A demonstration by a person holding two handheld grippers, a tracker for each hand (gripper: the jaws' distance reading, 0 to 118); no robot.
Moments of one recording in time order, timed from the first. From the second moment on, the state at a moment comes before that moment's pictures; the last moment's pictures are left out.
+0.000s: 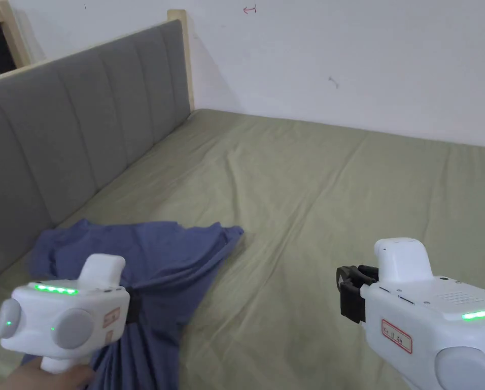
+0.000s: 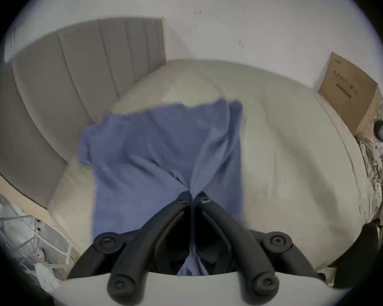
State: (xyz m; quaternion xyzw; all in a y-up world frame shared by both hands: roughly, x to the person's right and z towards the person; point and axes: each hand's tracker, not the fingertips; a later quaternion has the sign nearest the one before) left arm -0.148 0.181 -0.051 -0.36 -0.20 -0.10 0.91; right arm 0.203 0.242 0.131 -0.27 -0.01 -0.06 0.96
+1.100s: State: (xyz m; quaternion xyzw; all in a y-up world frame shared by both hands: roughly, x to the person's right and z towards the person) left arm 0.278 0.289 0.108 -0.37 -0.56 -0.08 0.74; right arm 0.388 0.301 0.377 -0.17 -0.27 -0.10 0.94
